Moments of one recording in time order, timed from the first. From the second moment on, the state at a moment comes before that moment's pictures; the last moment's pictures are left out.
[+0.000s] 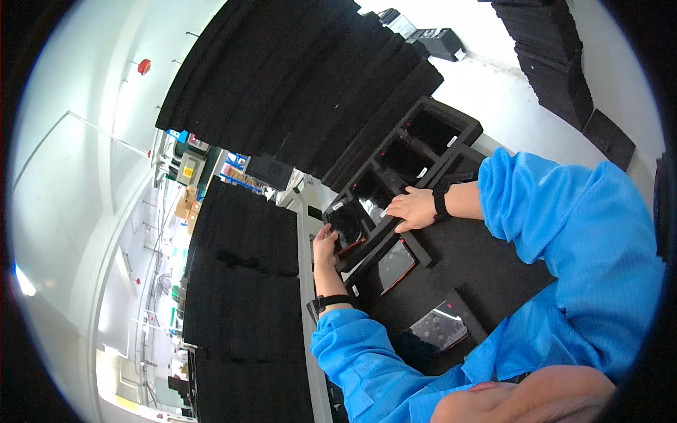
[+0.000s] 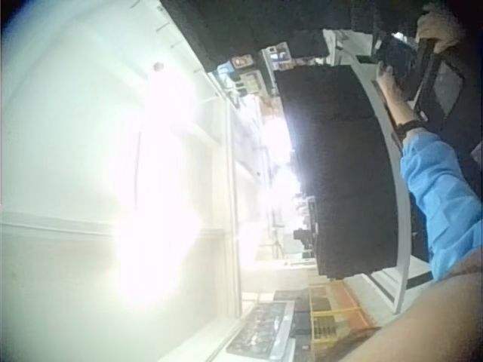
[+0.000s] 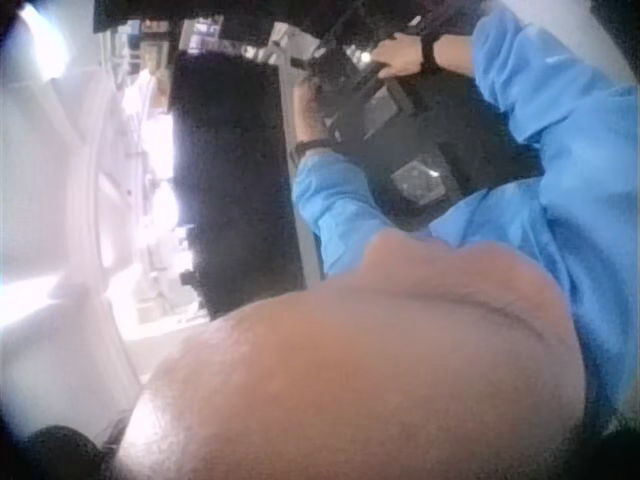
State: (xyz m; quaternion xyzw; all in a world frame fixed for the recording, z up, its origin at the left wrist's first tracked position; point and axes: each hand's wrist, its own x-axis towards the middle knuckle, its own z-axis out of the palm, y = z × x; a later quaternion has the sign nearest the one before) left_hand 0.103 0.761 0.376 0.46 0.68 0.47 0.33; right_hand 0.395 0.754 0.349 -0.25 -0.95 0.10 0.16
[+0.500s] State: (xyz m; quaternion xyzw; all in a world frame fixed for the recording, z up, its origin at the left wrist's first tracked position) left_hand 0.055 0.741 0.430 0.60 0.67 0.39 0.19; right_hand 0.391 0.753 0.352 -0.24 -0.95 0.09 0.17
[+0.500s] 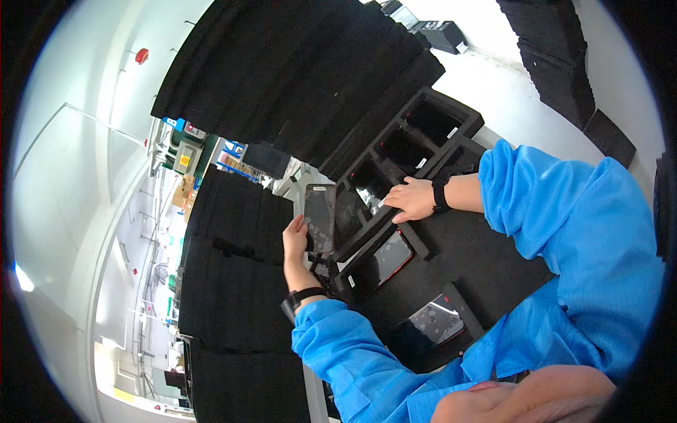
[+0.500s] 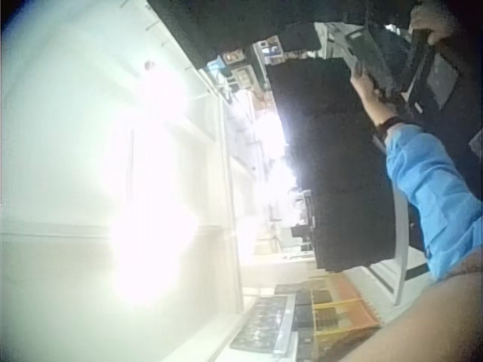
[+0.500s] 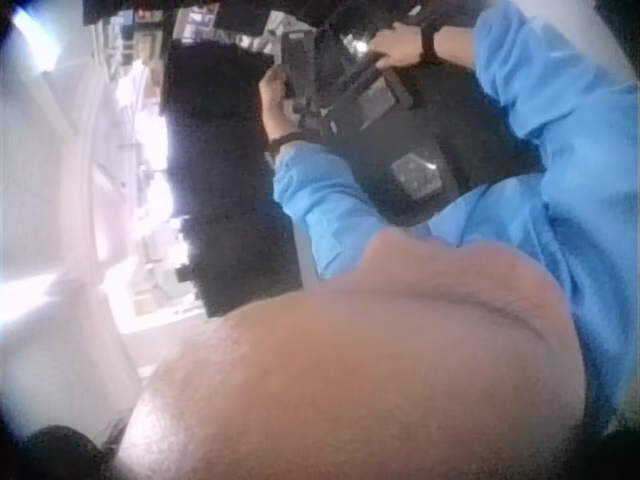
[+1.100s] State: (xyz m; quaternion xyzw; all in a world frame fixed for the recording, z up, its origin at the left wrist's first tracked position) left_hand 0.134 0.788 0.388 0.44 0.86 0.24 -0.11; right_hand 0.393 0.750 0.347 -0.25 -0.95 0.08 0.18
